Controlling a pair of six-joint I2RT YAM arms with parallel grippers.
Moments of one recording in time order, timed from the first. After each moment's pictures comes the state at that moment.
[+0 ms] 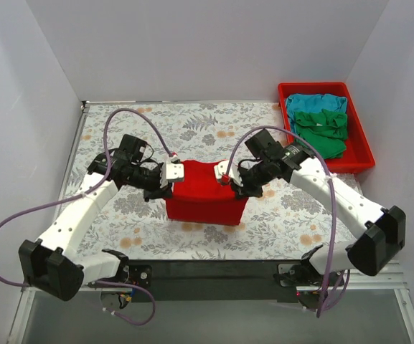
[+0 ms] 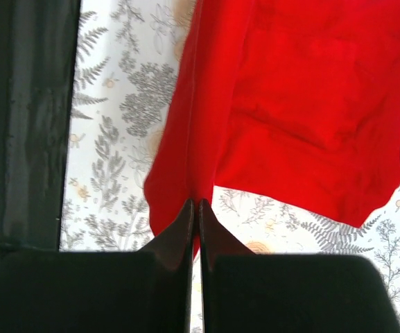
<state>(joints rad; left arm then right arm) -0.37 1.18 1.12 -1.05 0.72 0.97 0.70 1.36 1.28 -1.04 -0.61 -0.95</state>
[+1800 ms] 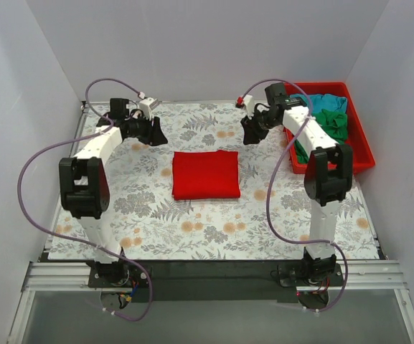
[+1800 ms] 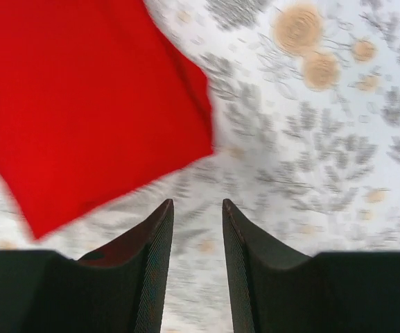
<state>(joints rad) -0.05 1.96 1.54 -0.43 0.72 0.32 0.27 2.13 1.92 -0.88 -0.58 -0.73</state>
